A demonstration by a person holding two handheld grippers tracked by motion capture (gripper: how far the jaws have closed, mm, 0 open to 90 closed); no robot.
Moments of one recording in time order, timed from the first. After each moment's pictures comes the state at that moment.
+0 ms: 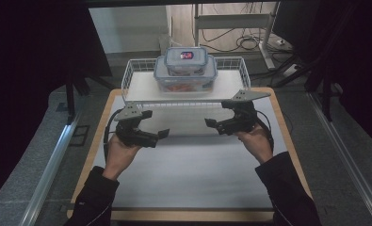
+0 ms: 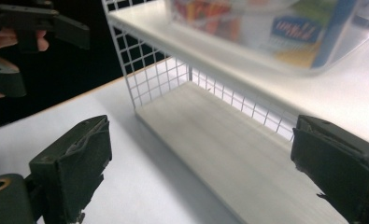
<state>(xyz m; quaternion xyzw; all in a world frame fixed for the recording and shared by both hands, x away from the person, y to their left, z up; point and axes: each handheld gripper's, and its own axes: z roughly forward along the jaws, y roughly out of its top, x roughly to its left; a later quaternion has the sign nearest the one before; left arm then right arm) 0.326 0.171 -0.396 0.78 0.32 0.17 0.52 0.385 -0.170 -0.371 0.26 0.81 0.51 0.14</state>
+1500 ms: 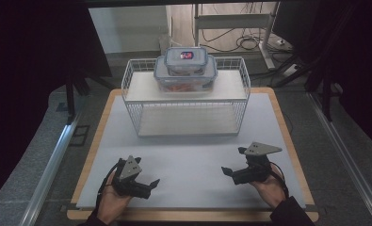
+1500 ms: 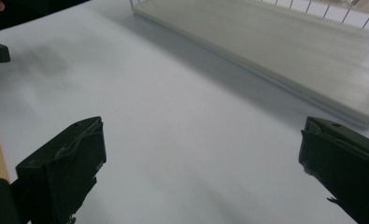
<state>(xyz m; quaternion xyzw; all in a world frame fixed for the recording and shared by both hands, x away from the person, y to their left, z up) 0.239 0.182 -0.512 0.83 0.35 0.20 0.40 0.302 -0.225 -0.479 0.31 0.83 0.45 0.13</state>
